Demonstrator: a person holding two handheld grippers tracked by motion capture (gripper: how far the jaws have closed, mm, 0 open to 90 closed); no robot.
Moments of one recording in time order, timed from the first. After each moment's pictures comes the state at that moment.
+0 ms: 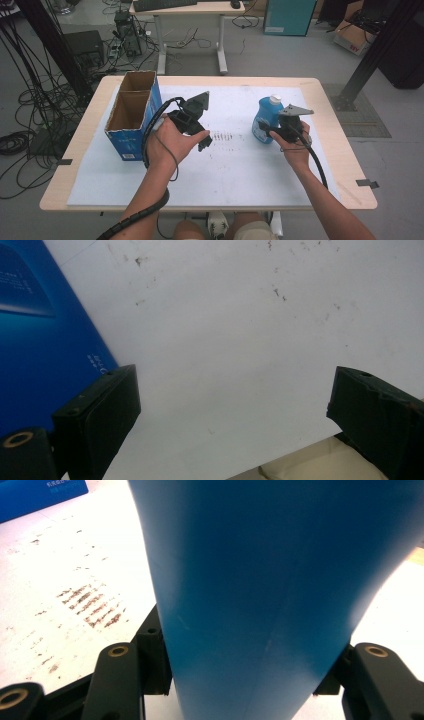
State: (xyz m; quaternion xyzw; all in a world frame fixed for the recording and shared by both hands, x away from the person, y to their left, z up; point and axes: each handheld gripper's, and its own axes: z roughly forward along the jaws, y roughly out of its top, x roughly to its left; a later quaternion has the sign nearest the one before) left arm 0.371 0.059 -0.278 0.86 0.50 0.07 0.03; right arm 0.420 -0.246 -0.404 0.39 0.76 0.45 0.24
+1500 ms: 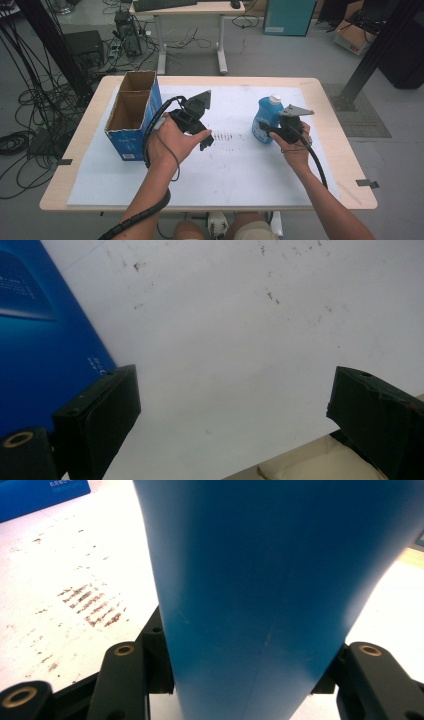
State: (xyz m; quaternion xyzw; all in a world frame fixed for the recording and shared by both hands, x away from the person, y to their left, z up) left arm 0.368 0.055 -0.272 0.86 0.50 0.08 0.04; right arm 0.420 -0.247 -0.405 0.39 0.76 0.45 0.25
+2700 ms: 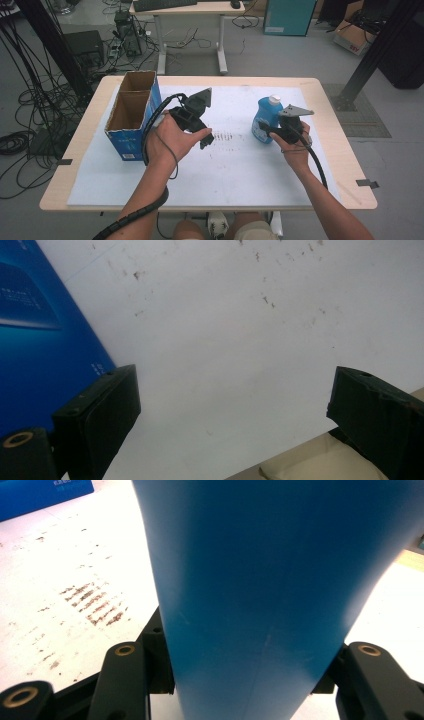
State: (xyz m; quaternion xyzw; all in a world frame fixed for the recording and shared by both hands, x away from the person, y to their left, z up) left arm 0.368 0.054 -0.264 0.87 0.49 0.08 0.05; right arm 0.420 -0.247 -0.405 0.38 0.77 0.46 0.25
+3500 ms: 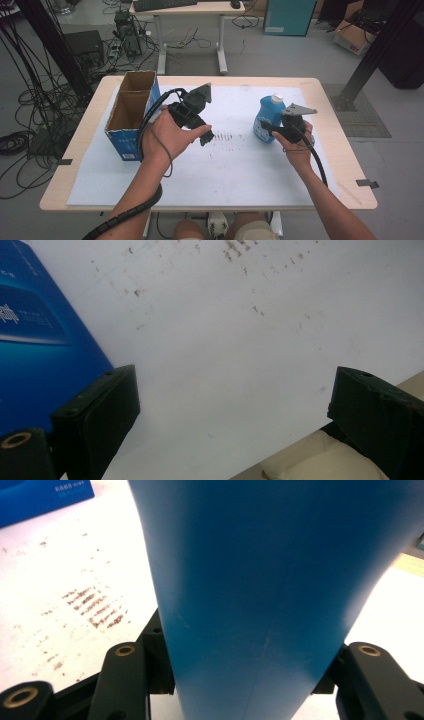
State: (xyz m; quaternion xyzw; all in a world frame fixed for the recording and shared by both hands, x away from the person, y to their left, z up) left arm 0.363 0.058 -0.245 0.88 0.46 0.08 0.07; right arm 0.419 -0.253 -0.396 0.38 0.76 0.46 0.25
